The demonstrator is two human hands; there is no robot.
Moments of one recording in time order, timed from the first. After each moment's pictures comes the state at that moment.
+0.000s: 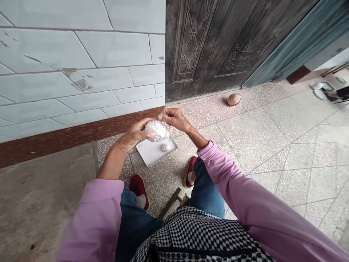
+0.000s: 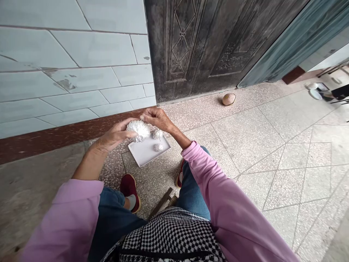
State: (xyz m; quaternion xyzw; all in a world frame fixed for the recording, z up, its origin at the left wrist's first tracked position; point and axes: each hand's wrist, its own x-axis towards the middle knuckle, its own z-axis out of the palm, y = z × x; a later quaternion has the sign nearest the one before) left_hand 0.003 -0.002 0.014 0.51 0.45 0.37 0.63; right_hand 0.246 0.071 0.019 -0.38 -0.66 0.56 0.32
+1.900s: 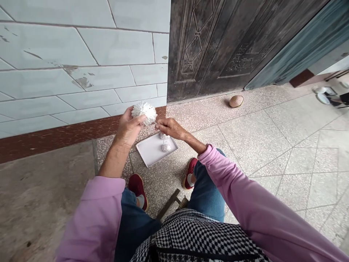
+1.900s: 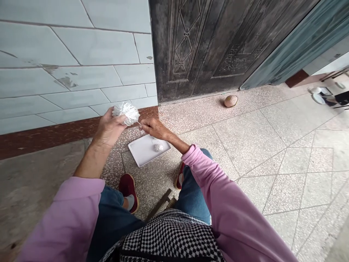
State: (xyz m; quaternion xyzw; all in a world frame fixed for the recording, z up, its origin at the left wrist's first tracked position) left_hand 0.001 0.031 -0.026 0.37 0.41 0.64 0.54; right_hand 0.238 0.060 -0.014 -0.33 -0.76 0.51 0.23
